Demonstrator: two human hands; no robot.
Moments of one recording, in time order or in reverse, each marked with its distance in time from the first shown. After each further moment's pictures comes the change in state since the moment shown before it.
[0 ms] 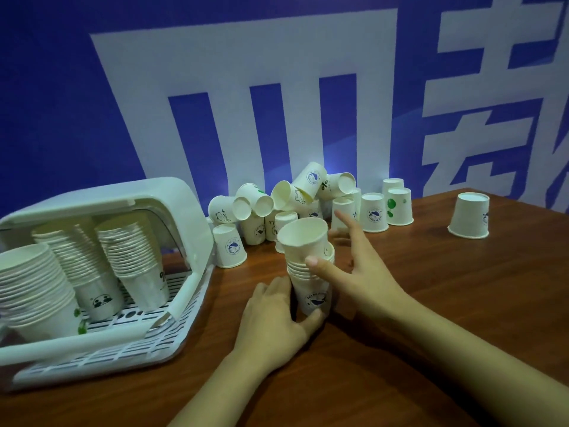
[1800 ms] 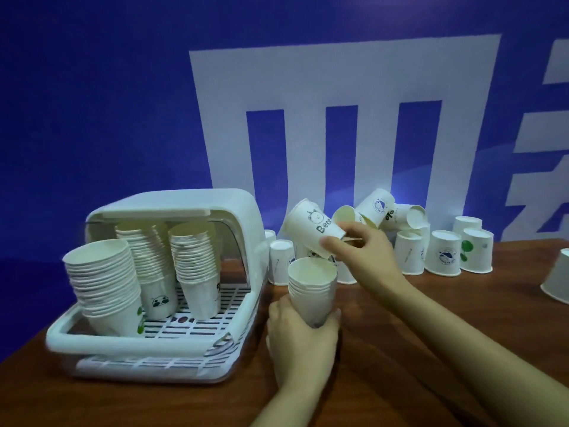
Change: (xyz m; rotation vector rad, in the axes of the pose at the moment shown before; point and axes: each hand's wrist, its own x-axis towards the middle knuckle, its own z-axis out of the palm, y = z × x) left_hand 0.016 -0.008 0.044 -0.418 0.448 -0.495; right_hand 0.104 -0.033 0.068 0.178 0.010 -0.004
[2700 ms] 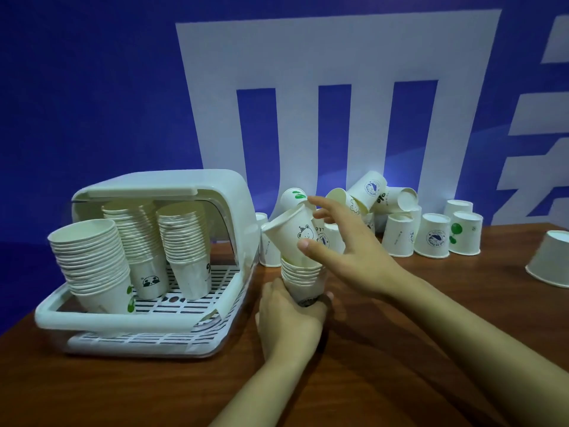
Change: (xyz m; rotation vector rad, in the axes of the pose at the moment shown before) left_hand 0.018 0.010 -0.037 -0.024 0.005 -0.010; right_hand -0.026 -0.012 -0.013 -0.350 -0.240 -0.235
